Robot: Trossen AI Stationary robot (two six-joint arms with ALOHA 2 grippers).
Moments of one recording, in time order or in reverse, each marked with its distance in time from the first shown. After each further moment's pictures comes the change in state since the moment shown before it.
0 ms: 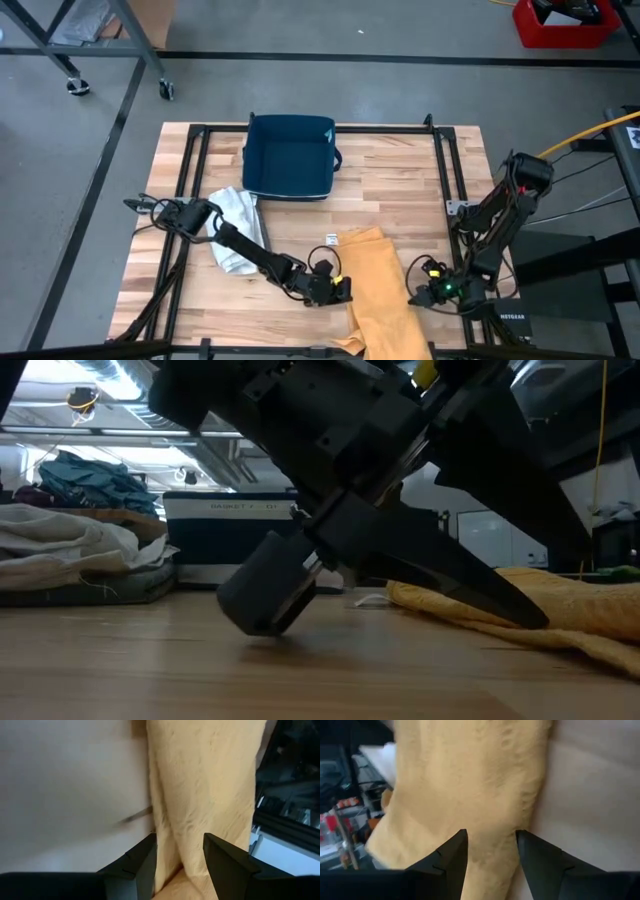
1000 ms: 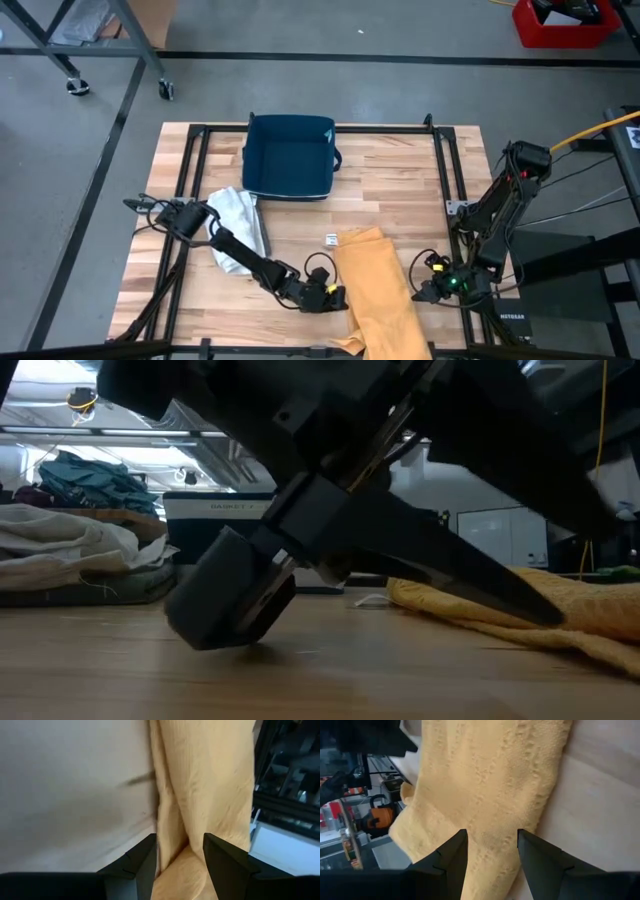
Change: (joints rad) left arm -0.049 -0.023 -0.038 0.079 -0.050 0.038; right arm 0.000 -0.162 0.001 -0.126 0.002 -0.080
